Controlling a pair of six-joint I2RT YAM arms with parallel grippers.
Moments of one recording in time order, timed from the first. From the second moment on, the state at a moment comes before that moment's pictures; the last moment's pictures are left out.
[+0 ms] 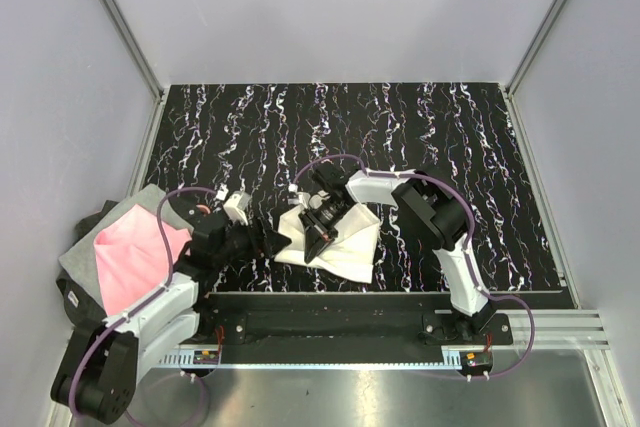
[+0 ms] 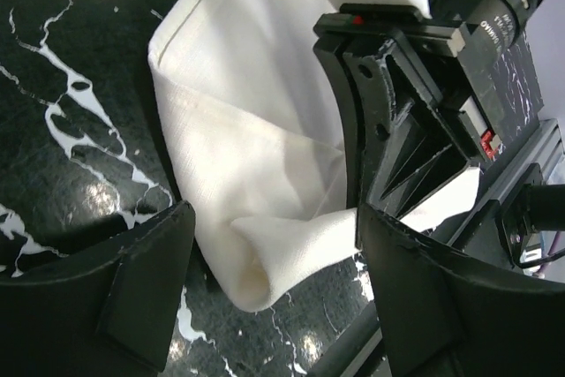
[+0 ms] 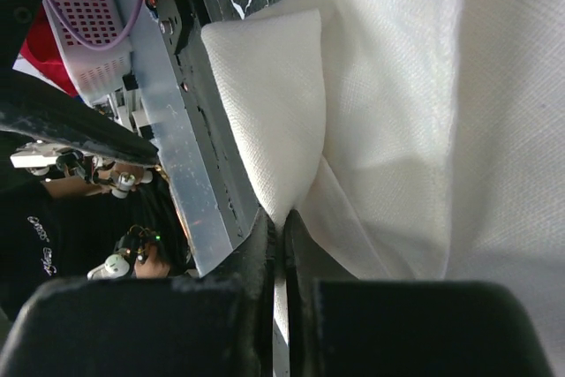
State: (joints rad) left arm -0.33 0.84 0.11 0.26 0.47 -0.54; right arm 0.77 2.17 1.39 -0.58 -1.03 0.06
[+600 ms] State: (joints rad) left arm -0.39 1.03 0.11 0.44 0.50 -0.55; right arm 0.75 2.21 1.41 -0.61 -1.11 0.04
